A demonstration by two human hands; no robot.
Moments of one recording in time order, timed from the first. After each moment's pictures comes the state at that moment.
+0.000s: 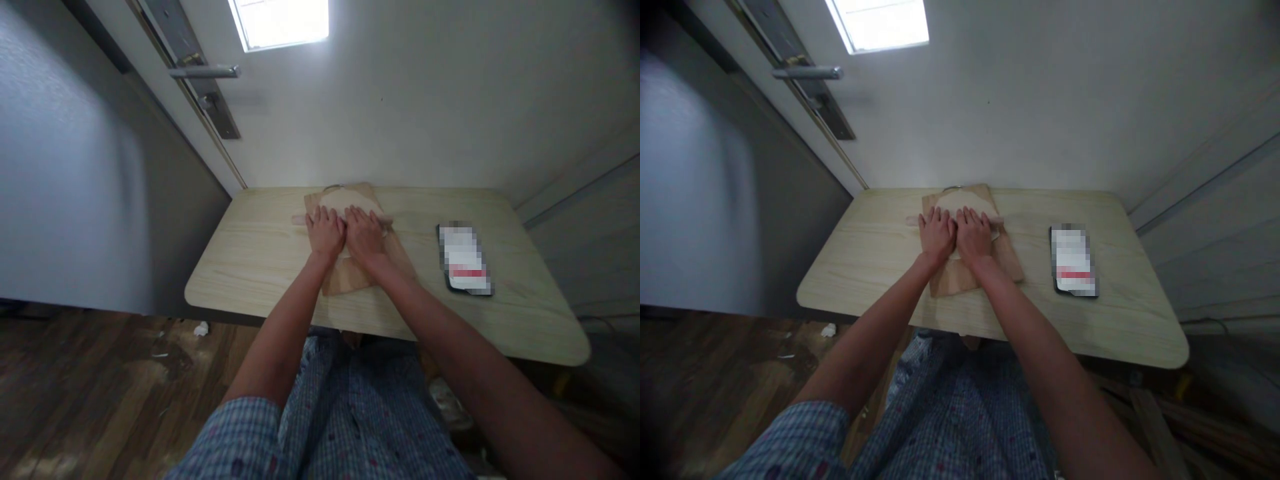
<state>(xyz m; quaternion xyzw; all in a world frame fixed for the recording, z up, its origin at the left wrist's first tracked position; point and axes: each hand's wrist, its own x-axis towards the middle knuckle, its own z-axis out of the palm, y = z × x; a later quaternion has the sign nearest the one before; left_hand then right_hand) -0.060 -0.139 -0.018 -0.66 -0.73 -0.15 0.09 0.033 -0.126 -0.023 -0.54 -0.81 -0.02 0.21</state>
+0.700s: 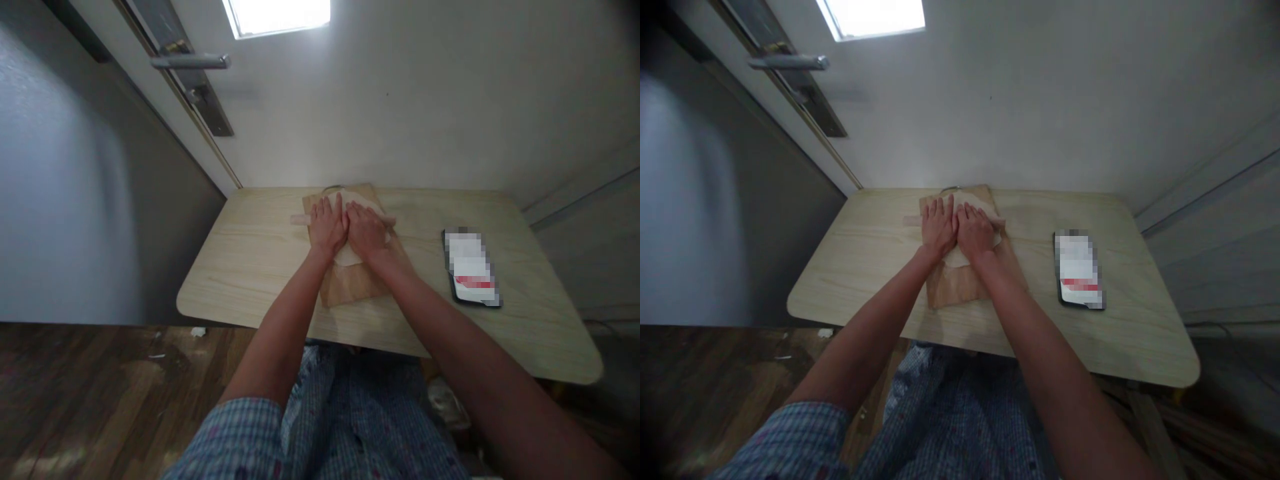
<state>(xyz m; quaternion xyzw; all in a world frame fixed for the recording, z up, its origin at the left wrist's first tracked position) -0.064 -0.106 -0.017 -0.70 -0.70 -0.14 0.10 0.030 -0.101 -0.016 -0.55 -0.82 -0.03 0.17</state>
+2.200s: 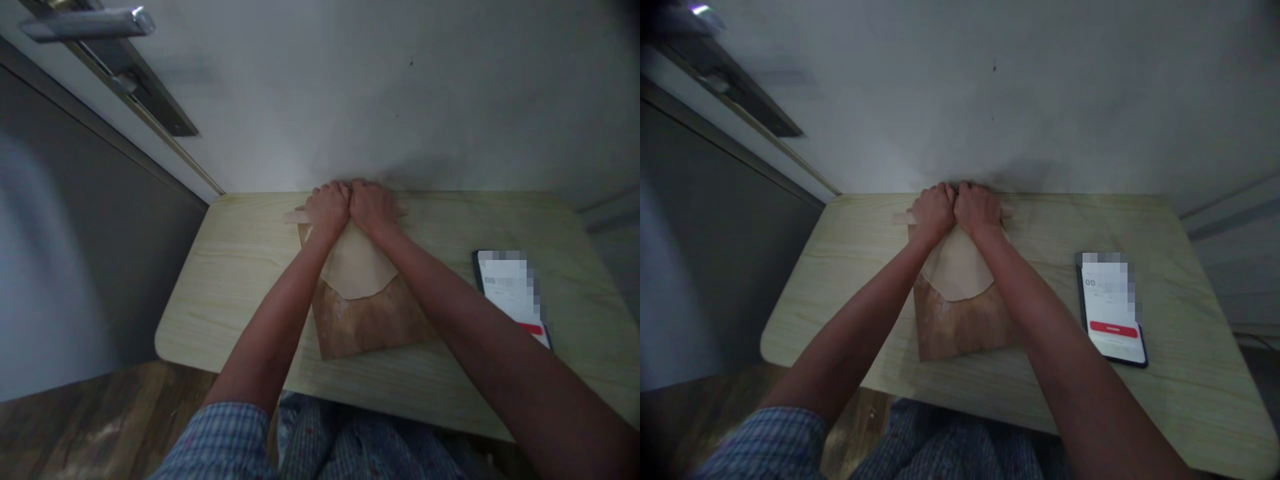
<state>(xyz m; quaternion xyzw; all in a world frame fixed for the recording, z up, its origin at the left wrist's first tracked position) -0.067 -0.021 -0.002 -0.64 -0.76 -0.13 0.04 0.017 -0.009 0.001 -0.62 -0.77 0.03 0.14</state>
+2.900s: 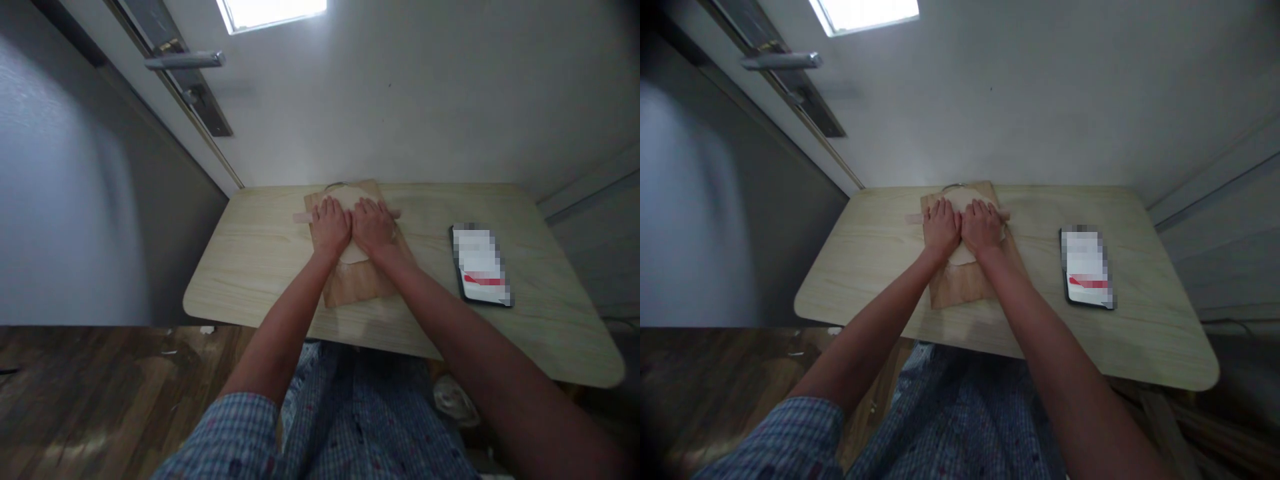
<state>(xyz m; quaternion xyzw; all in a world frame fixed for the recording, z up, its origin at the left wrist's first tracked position) -0.059 -0.108 -0.020 -0.68 -0.71 -0.15 0.09 0.035 -0.093 -0.023 -0.55 -0.81 -0.04 0.21</state>
